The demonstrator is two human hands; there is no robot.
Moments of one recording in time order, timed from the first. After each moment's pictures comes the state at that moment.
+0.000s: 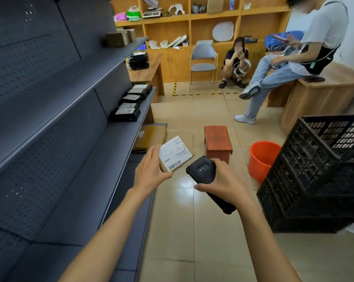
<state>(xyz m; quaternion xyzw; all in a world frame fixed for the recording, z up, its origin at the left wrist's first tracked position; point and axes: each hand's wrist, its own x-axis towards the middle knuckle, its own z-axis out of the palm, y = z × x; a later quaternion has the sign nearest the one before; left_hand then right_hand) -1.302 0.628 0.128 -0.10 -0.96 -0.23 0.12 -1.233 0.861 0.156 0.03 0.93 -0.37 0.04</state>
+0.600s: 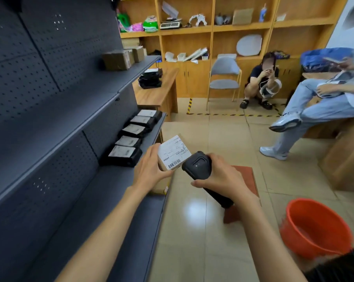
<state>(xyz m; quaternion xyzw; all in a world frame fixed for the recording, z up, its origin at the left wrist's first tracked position) -1.768 0.616 0.151 -0.05 -0.96 -0.23 0.15 -1.731 0.850 0.185 -0.07 0.94 -0.32 0.04</state>
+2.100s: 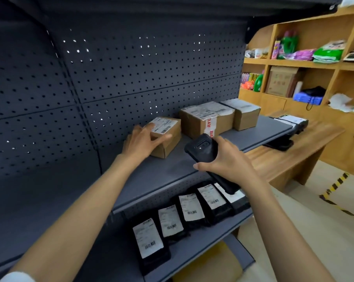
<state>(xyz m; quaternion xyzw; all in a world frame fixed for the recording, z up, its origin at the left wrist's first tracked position) -2.262 0.398 0.327 0.43 -0.87 -0.13 0.19 -2.419 0.597 0.311 -0.48 0.82 -0.30 0.04</state>
